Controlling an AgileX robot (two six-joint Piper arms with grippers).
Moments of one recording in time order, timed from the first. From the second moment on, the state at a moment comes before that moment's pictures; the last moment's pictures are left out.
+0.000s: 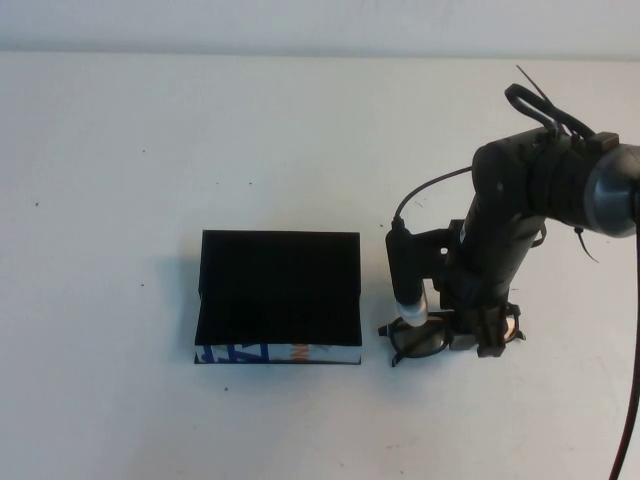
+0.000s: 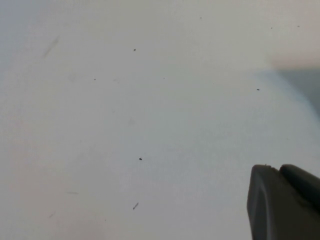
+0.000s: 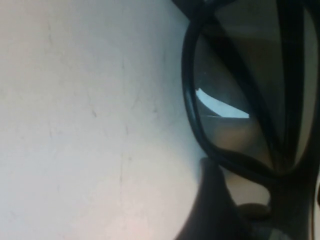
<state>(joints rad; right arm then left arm) 0.47 1.96 -1.38 0.07 0.95 -1.22 -0.09 -0.01 0.03 0.05 0.38 0.00</state>
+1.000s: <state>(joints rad) 0.47 1.92 -1.38 0.06 1.01 -1.22 -0.09 -0.01 0.03 0.05 0.38 0.00</state>
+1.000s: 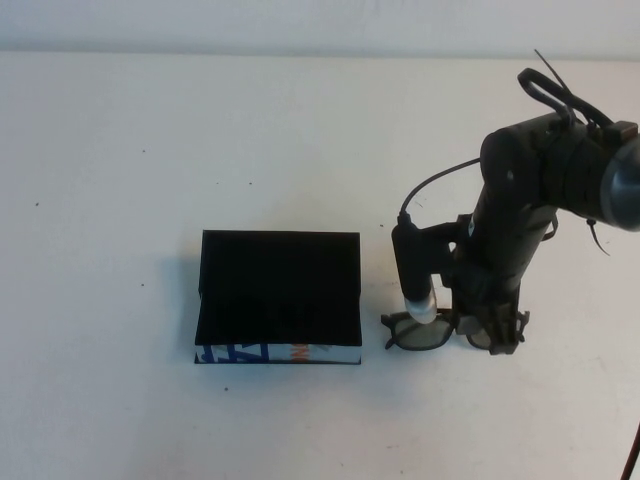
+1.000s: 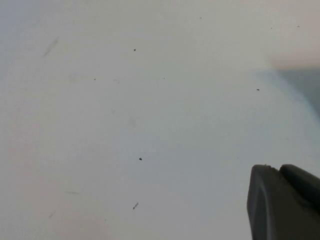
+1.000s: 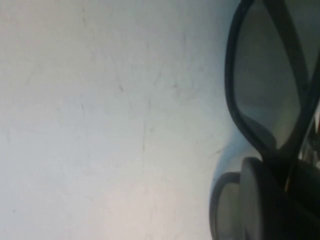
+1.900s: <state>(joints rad) 0.77 2.02 -1.88 0.09 1.23 -0.89 -0.09 -0.01 0.03 0.05 0.38 0.00</state>
